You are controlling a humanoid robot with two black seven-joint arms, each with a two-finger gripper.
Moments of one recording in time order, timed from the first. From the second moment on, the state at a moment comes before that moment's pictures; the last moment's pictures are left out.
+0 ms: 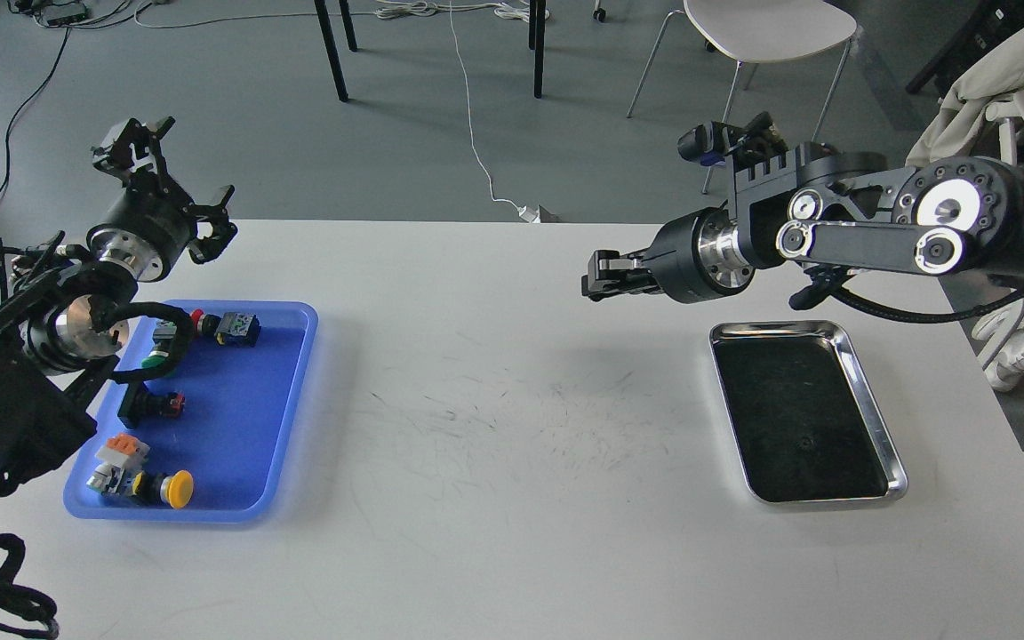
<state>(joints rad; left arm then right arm) -0.75 0.38 -0.80 -0.57 0.04 -0.27 -0.22 1.65 -0.28 -0.59 1.18 -0.42 0.26 0.04</state>
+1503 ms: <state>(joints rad) -0.76 0.38 -0.80 -0.57 0.04 -0.27 -0.22 1.23 0.00 -0.42 1.01 -0.31 0.17 0.10</state>
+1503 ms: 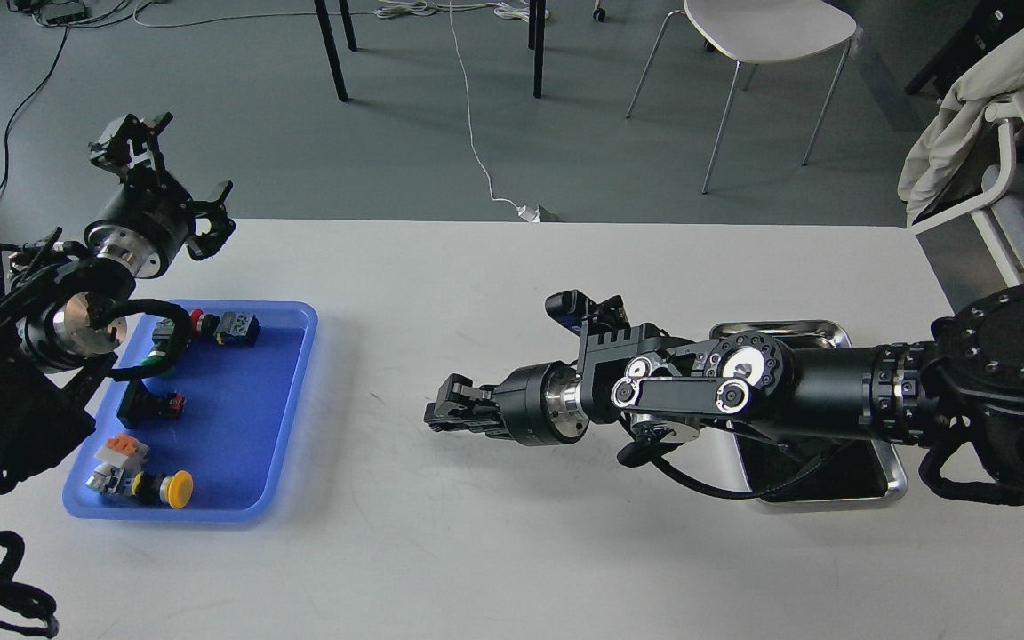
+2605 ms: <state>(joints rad) -0.76 0.38 -0.80 -0.57 0.03 -0.27 -0.22 1.19 0.00 -0.38 0.97 -0.30 0.15 0.08</state>
